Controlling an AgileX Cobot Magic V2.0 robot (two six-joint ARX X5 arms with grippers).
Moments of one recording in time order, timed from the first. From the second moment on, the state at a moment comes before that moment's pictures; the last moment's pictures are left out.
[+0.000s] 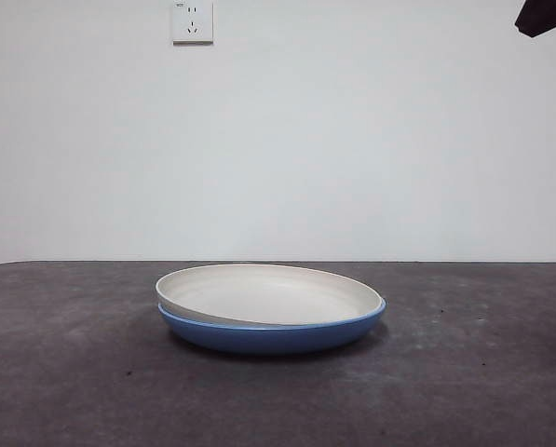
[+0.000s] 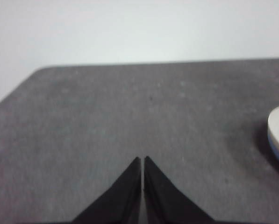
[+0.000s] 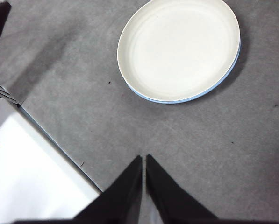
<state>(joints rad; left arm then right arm) 0.02 0.01 0.03 -0.15 0.10 0.04 0.49 0.79 0.91 -0.89 -0.39 0.15</state>
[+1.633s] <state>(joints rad) 0.02 0.01 0.03 -0.18 0.10 -0.04 0.19 0.47 0.70 -0.51 -0.27 0.04</state>
